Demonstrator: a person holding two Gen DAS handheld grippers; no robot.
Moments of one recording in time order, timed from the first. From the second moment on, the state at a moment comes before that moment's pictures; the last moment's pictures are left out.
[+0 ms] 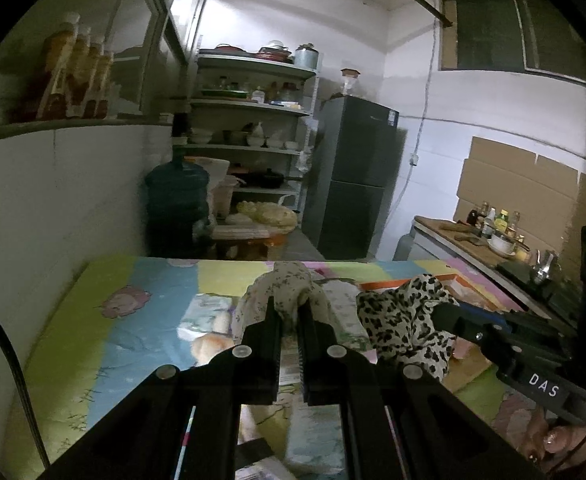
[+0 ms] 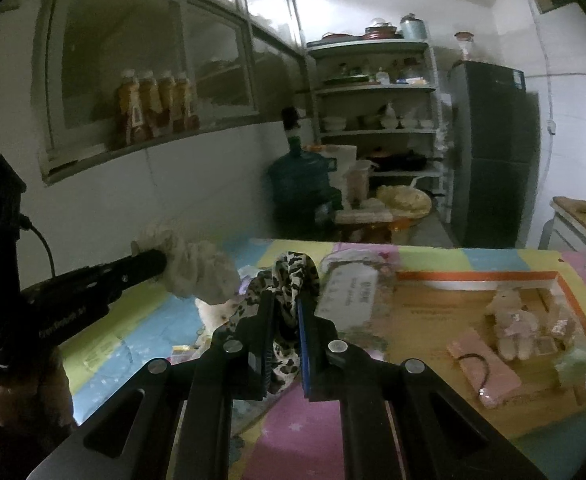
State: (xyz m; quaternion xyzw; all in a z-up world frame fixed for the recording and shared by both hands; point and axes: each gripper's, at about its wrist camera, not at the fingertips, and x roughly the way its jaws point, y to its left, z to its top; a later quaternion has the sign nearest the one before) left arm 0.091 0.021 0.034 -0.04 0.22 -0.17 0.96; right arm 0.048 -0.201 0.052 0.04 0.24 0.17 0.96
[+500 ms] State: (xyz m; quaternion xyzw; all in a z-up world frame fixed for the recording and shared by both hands) left arm 0.093 -0.025 0.040 -0.02 0.22 -0.22 0.95; right arm 0.040 -0.247 0.062 0.06 0.22 0.13 0.97
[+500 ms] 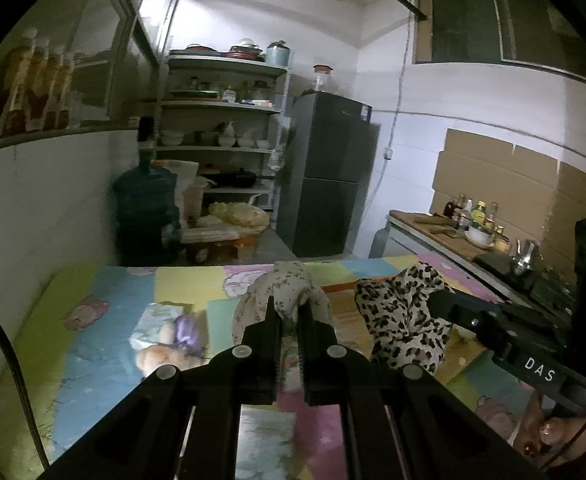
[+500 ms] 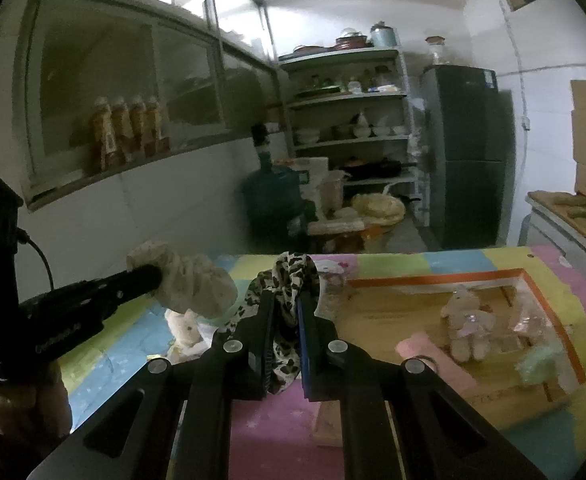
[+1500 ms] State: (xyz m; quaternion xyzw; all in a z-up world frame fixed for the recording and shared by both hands) left arm 0.106 -0.126 0.043 0.00 0.23 -0.29 0.93; right arm 0.028 -0.339 0.073 0.09 0.20 0.05 0.98
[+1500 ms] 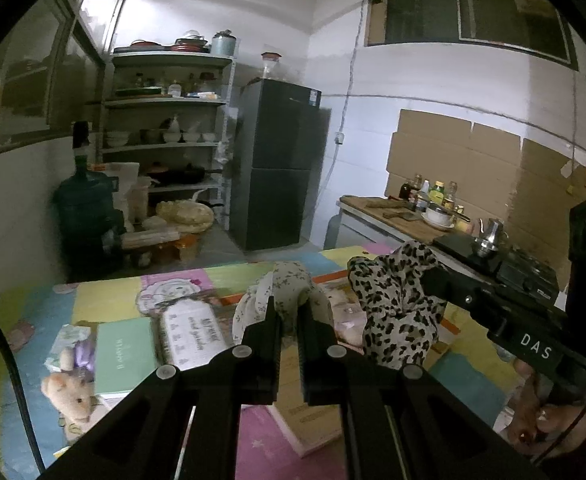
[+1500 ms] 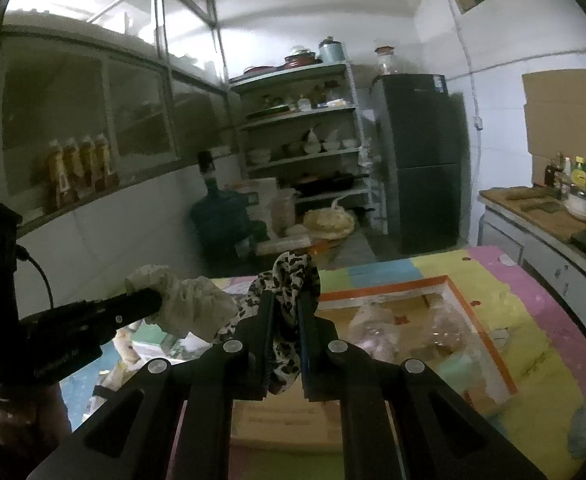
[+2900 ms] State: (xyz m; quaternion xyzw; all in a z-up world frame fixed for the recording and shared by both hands) left arm 0.158 -0.228 -0.010 0.02 0.32 -0.31 0.90; right arm 0.040 -0.438 0.015 0.14 0.24 0.01 0.96
